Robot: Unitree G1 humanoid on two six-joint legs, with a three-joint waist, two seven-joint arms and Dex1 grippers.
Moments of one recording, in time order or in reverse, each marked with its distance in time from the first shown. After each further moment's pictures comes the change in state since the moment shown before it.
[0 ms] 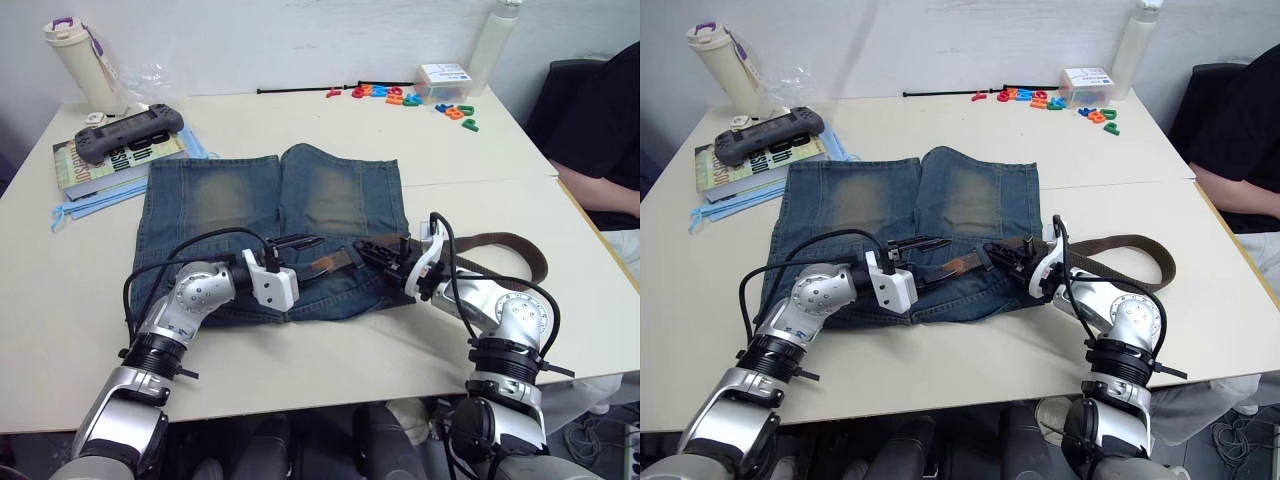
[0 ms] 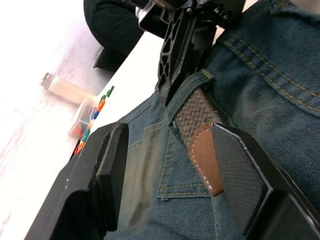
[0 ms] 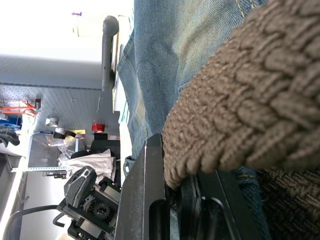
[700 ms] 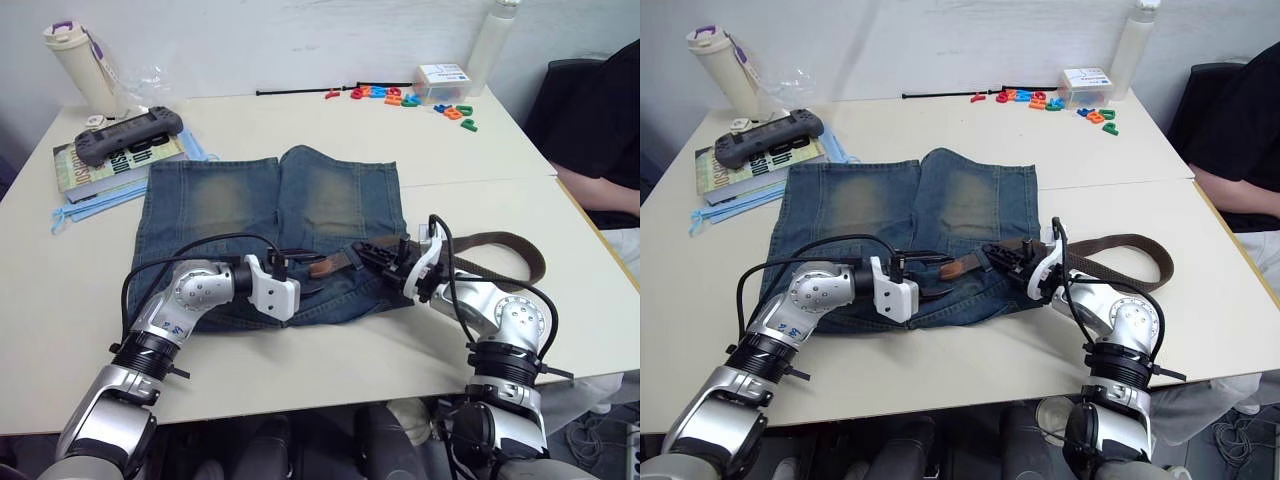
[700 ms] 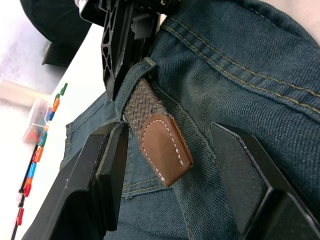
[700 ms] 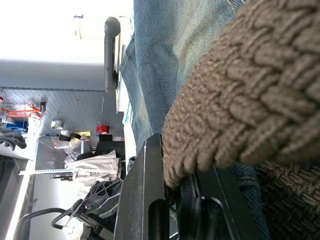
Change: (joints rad) left arm -0.009 0.051 -0.069 -0.083 0.008 0.127 -0.127; right arm 0.025 -0.007 0.037 -0.002 0.087 -0.043 -0.056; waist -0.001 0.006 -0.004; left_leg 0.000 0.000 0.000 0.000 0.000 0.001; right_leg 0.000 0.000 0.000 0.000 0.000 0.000
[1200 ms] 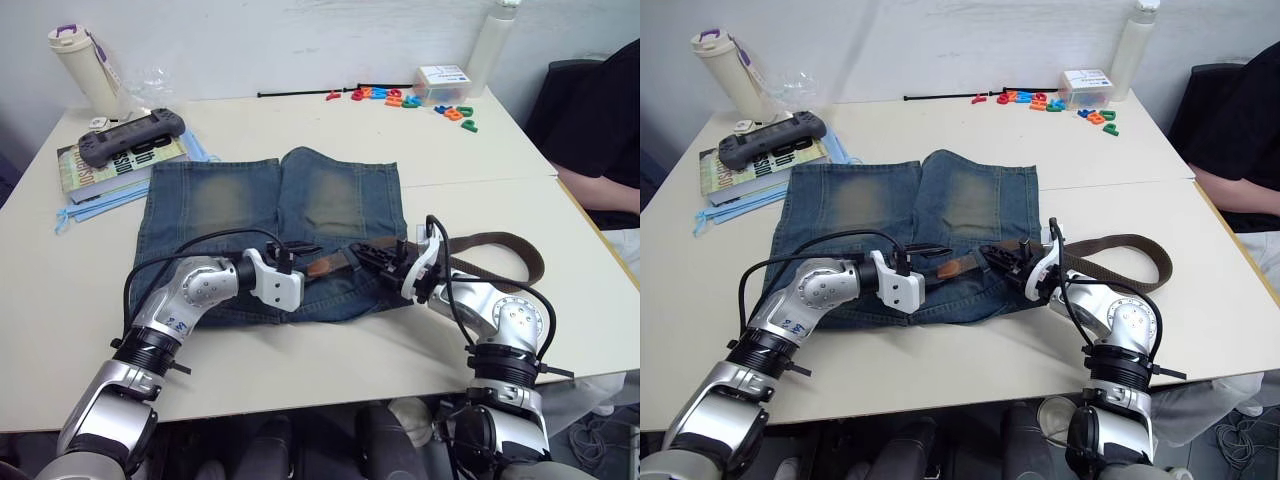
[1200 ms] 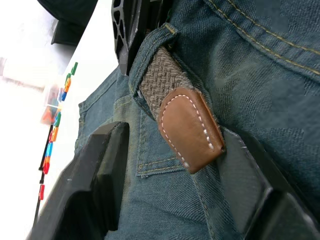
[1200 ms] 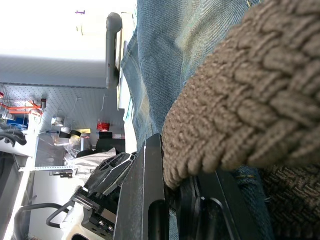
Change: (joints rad) left arm -0.028 0.003 0.001 0.006 0.102 0.037 0.131; right arm 0.014 -0.010 0.043 -0.013 0.024 -0.027 -0.001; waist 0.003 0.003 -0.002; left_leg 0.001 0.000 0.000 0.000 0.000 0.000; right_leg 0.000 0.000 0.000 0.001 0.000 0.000
